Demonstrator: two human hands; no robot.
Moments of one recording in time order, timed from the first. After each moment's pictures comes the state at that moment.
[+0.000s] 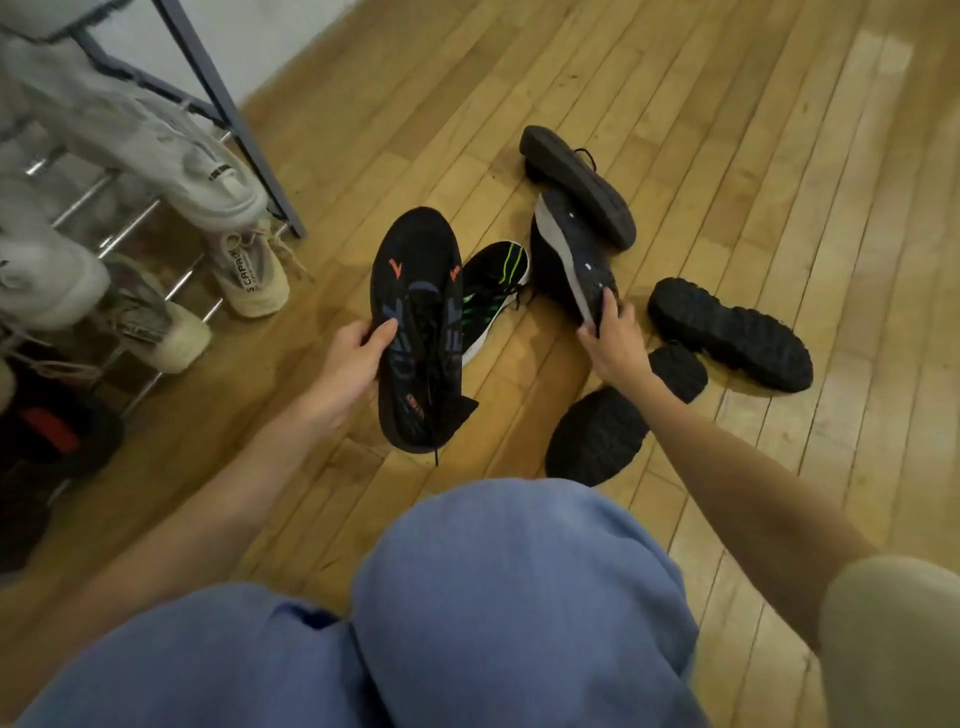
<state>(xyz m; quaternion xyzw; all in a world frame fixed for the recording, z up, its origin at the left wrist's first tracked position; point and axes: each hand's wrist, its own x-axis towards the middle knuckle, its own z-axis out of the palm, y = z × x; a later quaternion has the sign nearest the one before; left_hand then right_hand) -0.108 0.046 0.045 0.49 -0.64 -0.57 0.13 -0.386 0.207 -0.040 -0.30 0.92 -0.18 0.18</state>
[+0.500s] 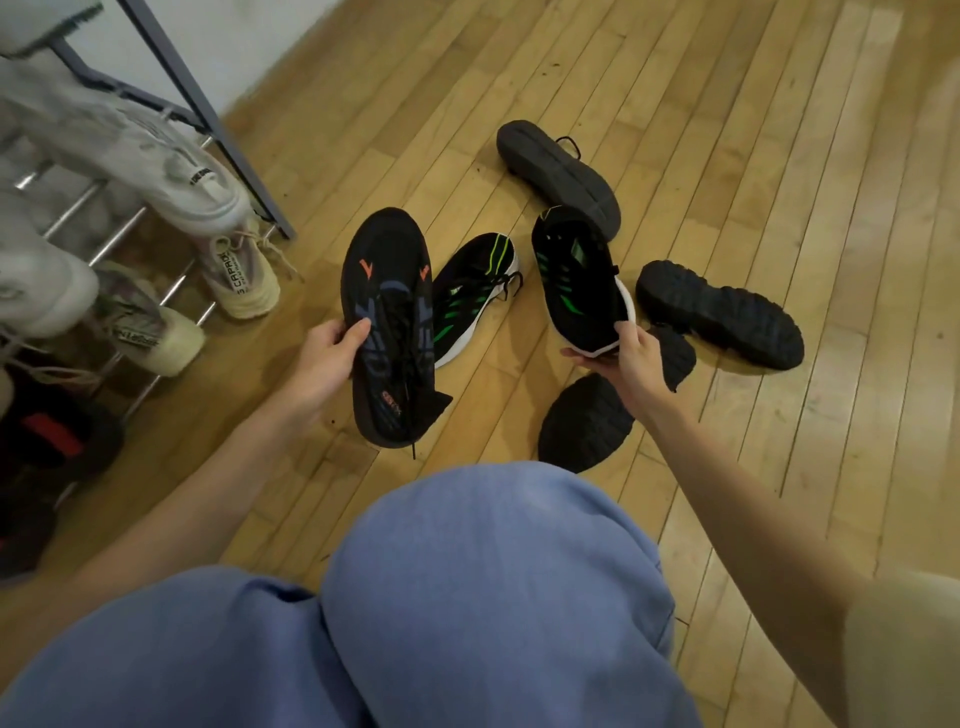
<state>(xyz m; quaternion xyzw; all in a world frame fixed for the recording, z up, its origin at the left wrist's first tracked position) -0.099 0.048 0.056 0.51 -0.65 -0.55 0.11 -0.348 0.260 0.002 -0.01 0.63 -0.67 0.39</state>
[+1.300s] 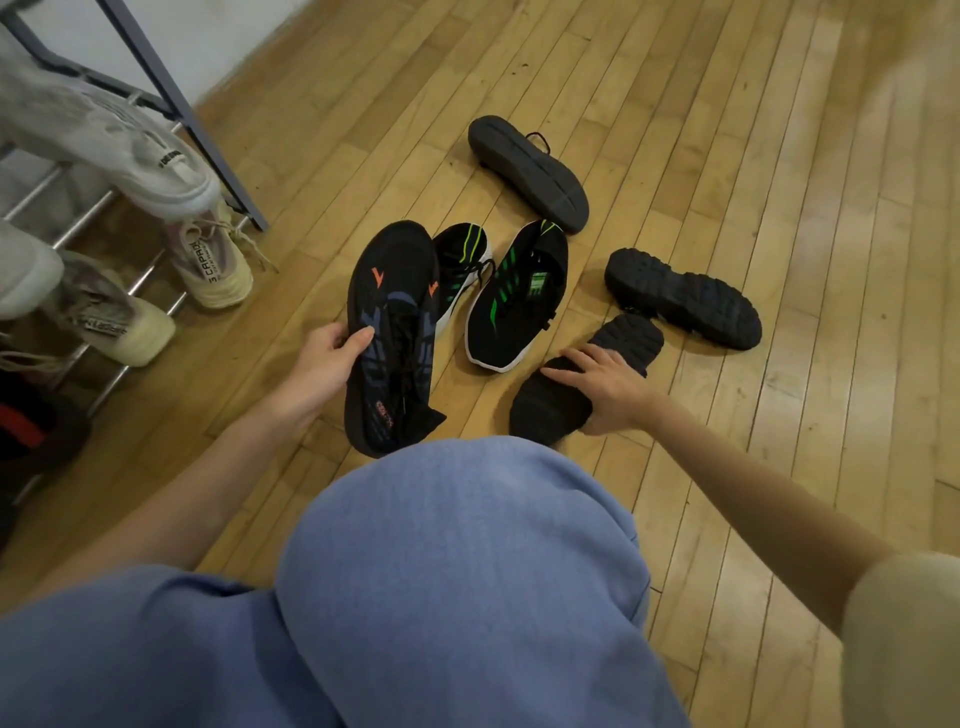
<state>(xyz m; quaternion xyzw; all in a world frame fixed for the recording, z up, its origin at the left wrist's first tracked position) -0.096 0.079 0.054 0.46 -0.67 -0.57 0.08 -0.352 0.315 -0.018 -0.60 0.77 0.10 0.19</state>
